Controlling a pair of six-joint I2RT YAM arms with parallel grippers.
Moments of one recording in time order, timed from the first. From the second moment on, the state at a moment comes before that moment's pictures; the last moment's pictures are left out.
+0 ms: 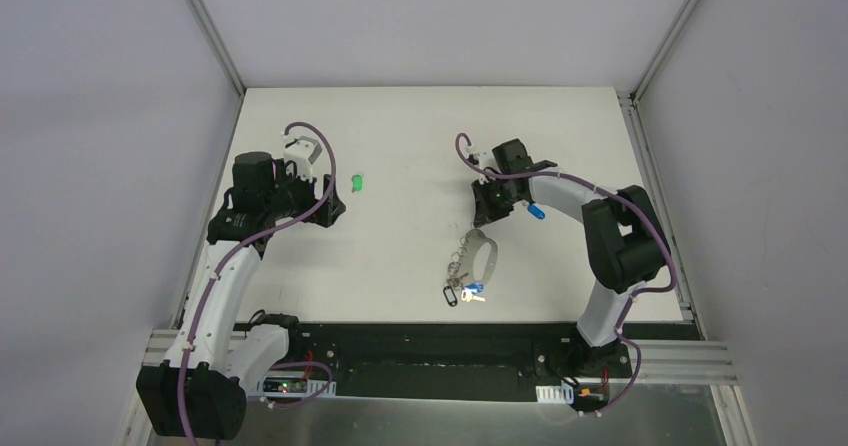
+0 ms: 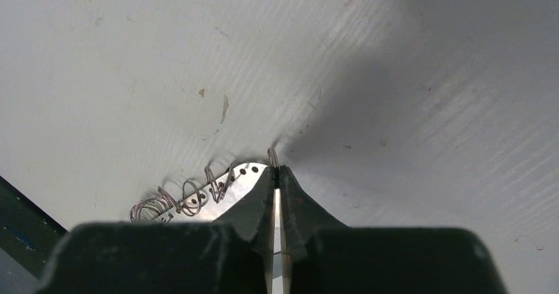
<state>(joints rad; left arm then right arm) -0.03 0.93 0.84 -0.53 0.42 0.10 0.44 1.80 1.11 -0.46 -0.39 -0.01</state>
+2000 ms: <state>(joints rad) -0.48 1.36 1.29 -0.13 0.90 -0.42 0.42 1.45 1.35 -0.23 -1.09 0.37</state>
